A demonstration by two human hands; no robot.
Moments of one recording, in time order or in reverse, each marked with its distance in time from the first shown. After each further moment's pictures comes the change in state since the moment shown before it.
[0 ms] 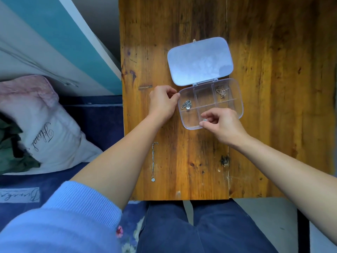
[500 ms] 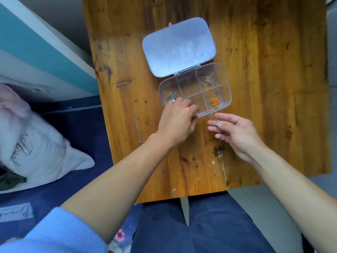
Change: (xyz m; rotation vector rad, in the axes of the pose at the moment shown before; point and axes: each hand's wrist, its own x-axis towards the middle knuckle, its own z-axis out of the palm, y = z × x) left_hand -0.051 0.002 0.054 0.602 -0.218 0.718; right_hand -0.046 0.049 -0.006 0.948 0.126 0.518
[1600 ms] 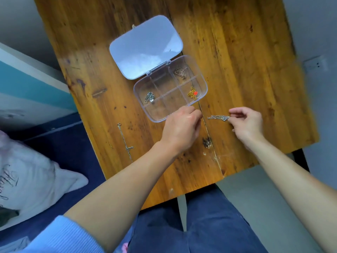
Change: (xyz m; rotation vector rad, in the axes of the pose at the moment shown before) left_hand -0.008 0.043 0.030 -0.128 -0.007 0.146; right_hand 0.020 0.044 -0.071 -0.431 0.543 -0.214
